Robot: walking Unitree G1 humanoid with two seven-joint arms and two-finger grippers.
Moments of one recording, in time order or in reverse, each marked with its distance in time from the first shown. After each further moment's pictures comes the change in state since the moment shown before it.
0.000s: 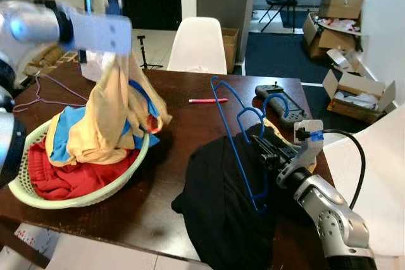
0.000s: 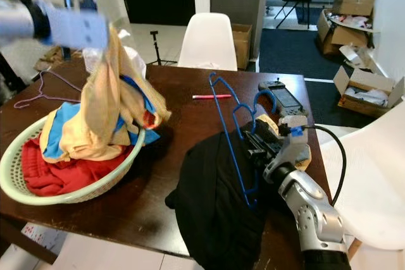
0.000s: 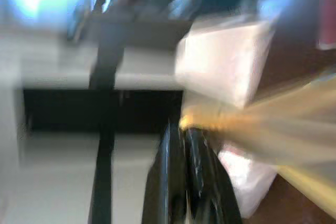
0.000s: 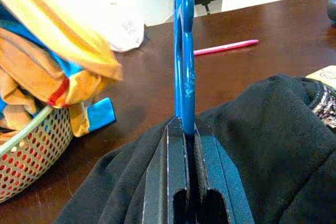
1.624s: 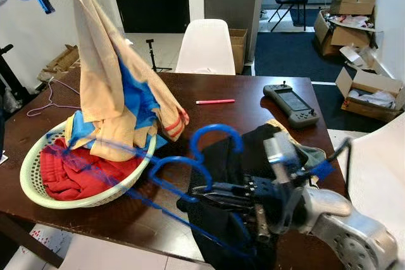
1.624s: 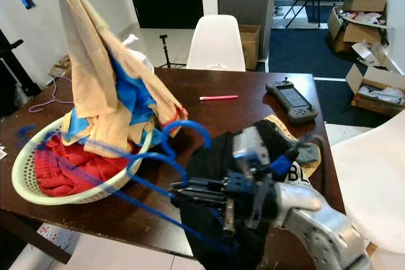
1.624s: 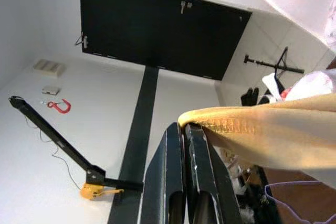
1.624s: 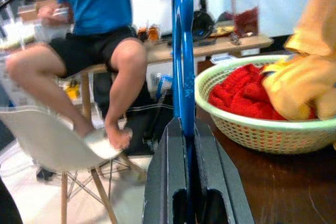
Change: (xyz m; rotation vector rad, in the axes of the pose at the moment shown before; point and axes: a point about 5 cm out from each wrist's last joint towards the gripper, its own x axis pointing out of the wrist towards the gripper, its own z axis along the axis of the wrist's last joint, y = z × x) left arm -0.020 0.019 -0.034 -0.039 0.306 0.229; right arm -0.041 0.125 0.022 -0.208 0.188 1.020
